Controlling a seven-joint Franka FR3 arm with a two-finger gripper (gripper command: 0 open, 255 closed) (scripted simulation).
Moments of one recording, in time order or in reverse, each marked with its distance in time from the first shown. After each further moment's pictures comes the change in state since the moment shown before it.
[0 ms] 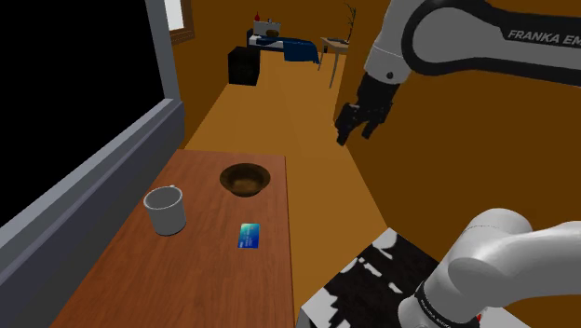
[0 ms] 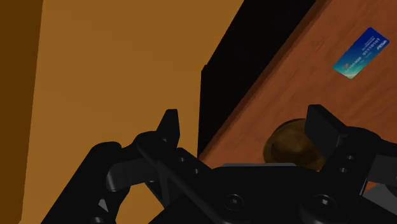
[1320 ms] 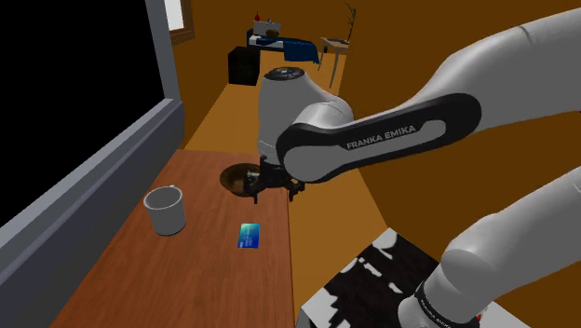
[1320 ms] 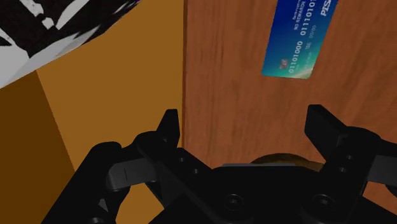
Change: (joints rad) arm -0.152 0.510 0.569 0.043 -0.024 0.418 0.839
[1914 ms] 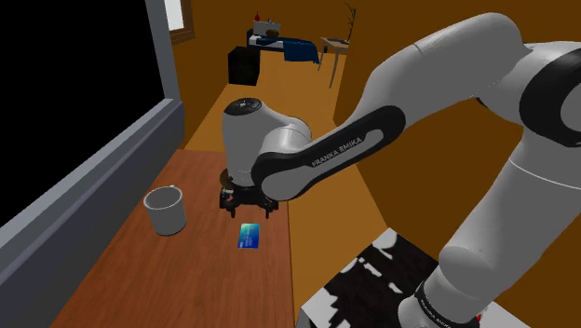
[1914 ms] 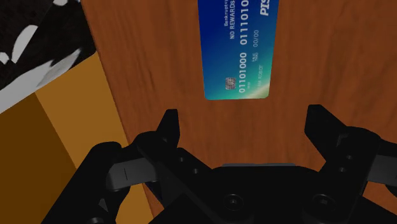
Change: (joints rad) arm -0.053 0.362 0.126 0.144 -0.308 0.073 0.408
